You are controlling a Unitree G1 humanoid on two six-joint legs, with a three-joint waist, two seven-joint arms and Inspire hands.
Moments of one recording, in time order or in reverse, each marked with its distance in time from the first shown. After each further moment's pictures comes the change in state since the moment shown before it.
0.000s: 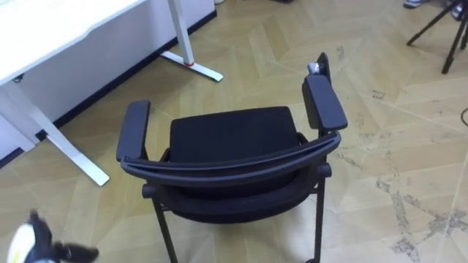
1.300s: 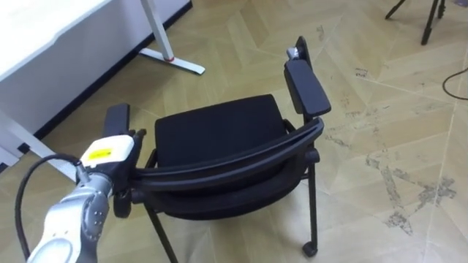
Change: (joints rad) left arm -0.017 0.177 -0.447 -0.625 0.508 0.186 -0.715; right arm -0.097 -0.004 0.074 0.094 0.020 -0.058 0.049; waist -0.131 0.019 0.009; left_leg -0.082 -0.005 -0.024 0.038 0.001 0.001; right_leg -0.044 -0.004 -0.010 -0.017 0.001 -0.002
